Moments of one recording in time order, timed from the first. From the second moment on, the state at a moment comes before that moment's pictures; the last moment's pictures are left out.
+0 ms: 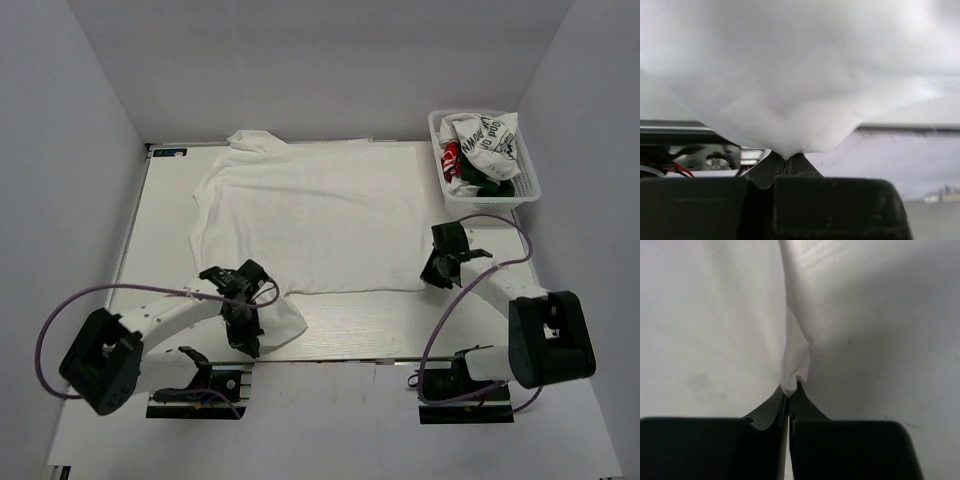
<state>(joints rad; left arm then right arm) -0.66 1.24 0.60 -0.94 0.18 -0.88 0.23 1.35 0.62 -0.35 0.15 0.61</state>
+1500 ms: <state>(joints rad) -0.27 1.84 1.34 -0.07 -0.25 -0.21 0.20 1.90 1.40 -0.57 0.23 0.56</state>
